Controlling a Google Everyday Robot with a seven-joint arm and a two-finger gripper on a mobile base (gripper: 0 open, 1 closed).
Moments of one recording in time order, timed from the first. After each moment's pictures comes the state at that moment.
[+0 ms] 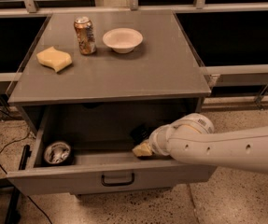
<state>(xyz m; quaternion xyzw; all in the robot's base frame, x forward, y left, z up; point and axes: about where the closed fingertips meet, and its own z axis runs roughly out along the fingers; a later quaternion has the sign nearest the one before) 0.562 -0.062 0.603 -0.35 0.88 0.06 0.32</state>
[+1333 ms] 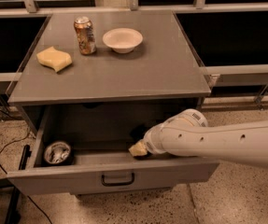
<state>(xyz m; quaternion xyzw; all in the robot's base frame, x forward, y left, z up) 0.558 -0.051 0.600 -0.34 0.89 0.07 0.28</state>
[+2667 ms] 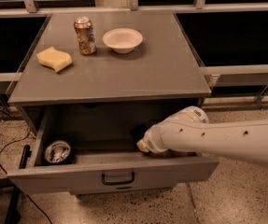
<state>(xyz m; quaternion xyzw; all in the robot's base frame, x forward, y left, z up) 0.557 -0.050 0.606 -0.34 0.90 0.08 0.27</state>
